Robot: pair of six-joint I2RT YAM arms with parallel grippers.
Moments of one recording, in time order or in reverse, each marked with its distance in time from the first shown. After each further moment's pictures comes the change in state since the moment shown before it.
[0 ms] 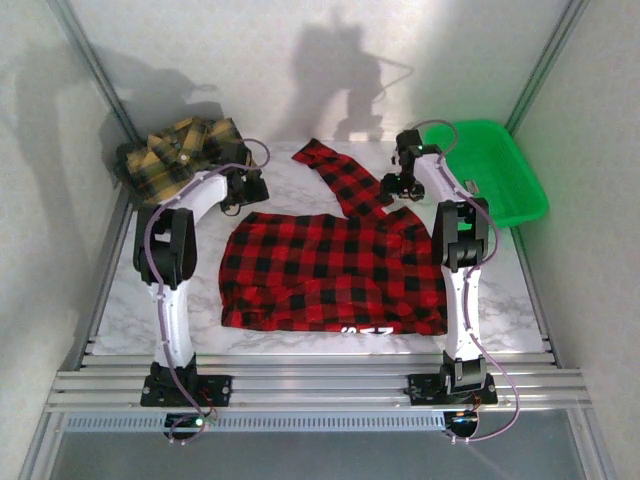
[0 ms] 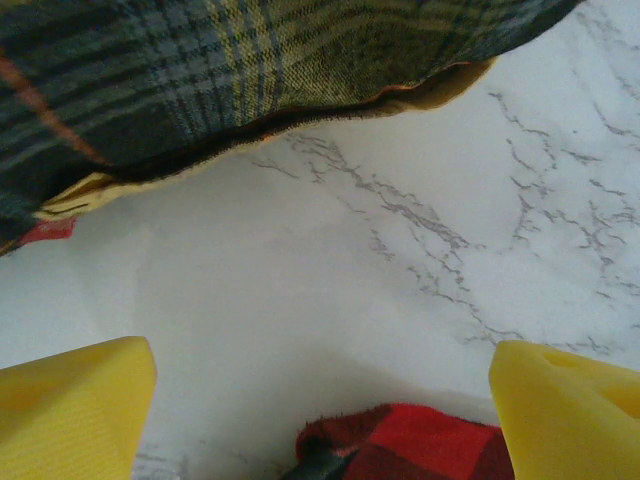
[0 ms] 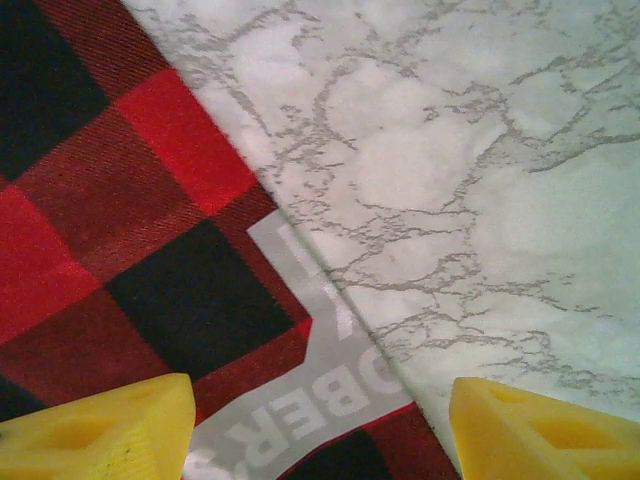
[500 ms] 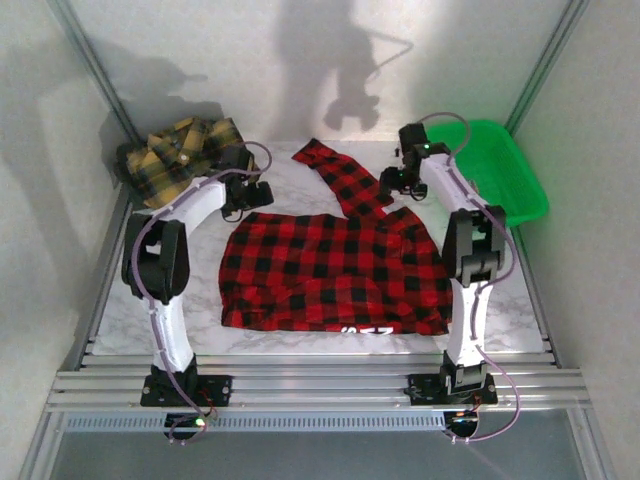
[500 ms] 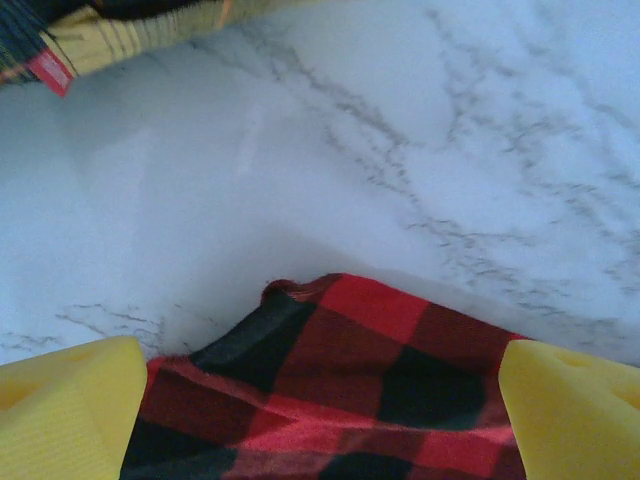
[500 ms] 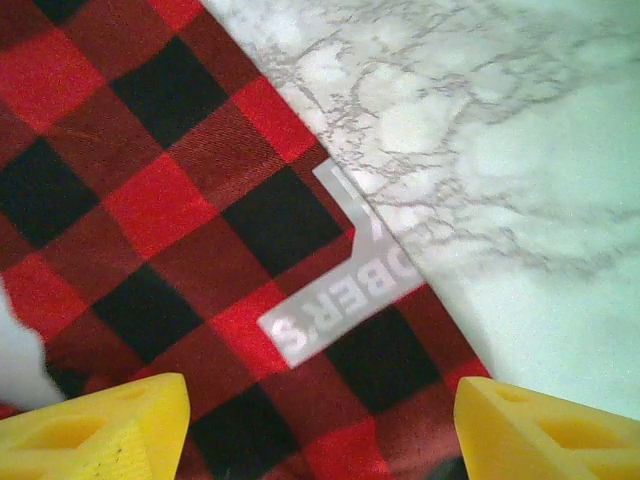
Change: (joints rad) left arm -0.039 -0.159 -0.144 -0.009 0.011 -0.052; right arm 0.032 -0.213 -0.174 0.055 0.001 0.069
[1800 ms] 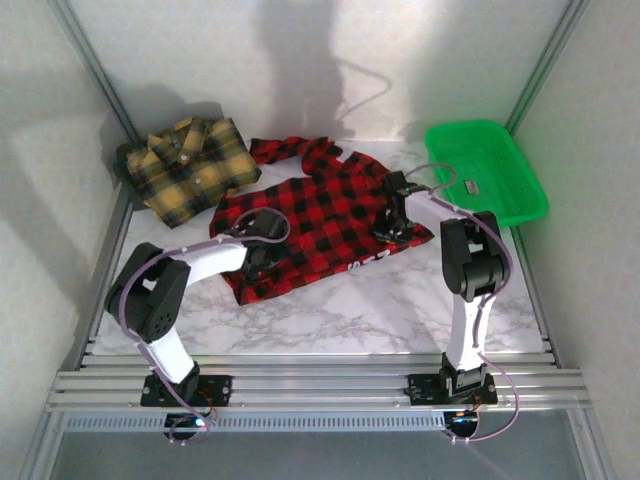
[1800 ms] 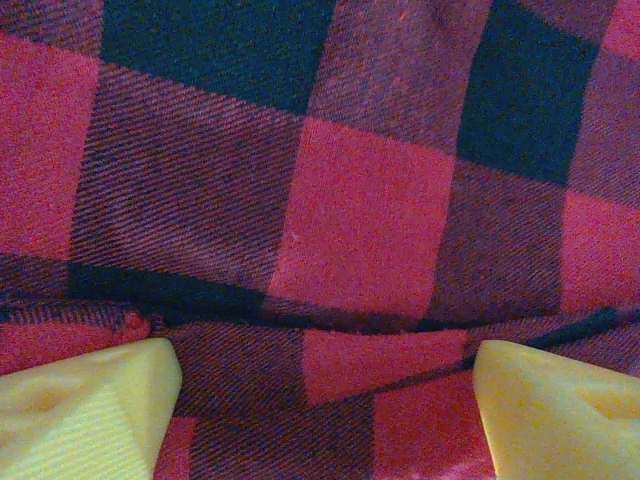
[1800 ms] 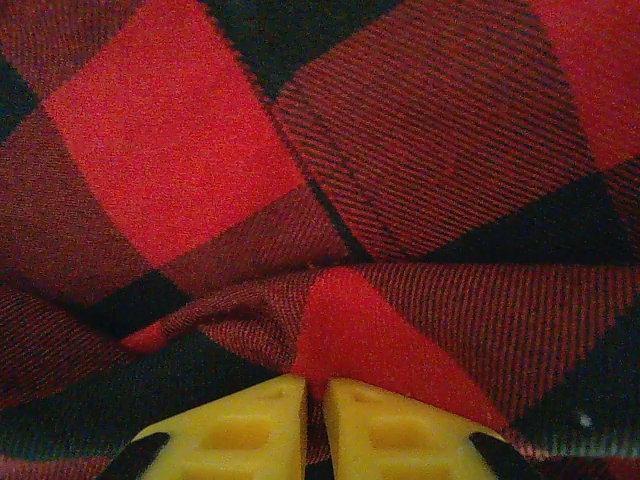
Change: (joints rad) left arm -0.299 -0.306 -0.614 0.262 -0.127 -0.583; right arm 0.107 -0.216 -0.607 0.224 -0.031 0.356
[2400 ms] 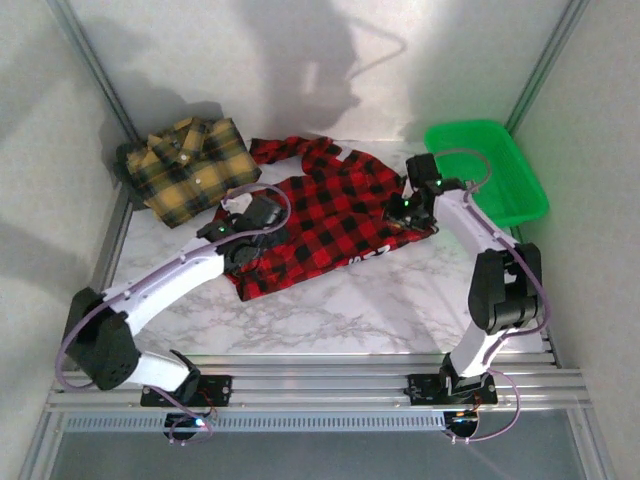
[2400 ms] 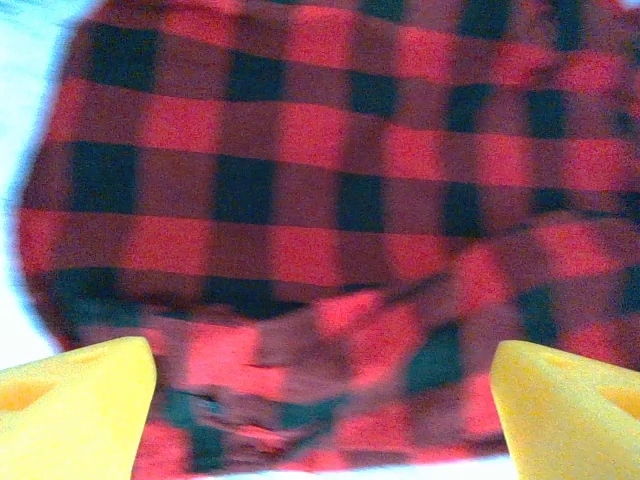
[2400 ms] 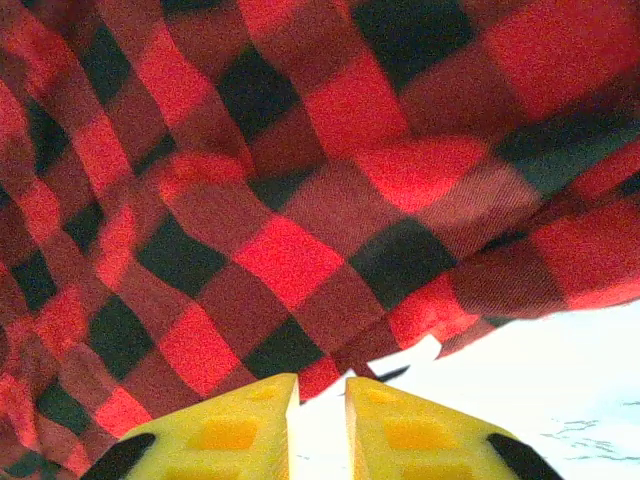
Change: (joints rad) left arm -0.127 -0.302 0.175 -0.275 -0.245 0.094; right arm -0.066 -0.249 0.088 -0.104 -0.167 -0.053
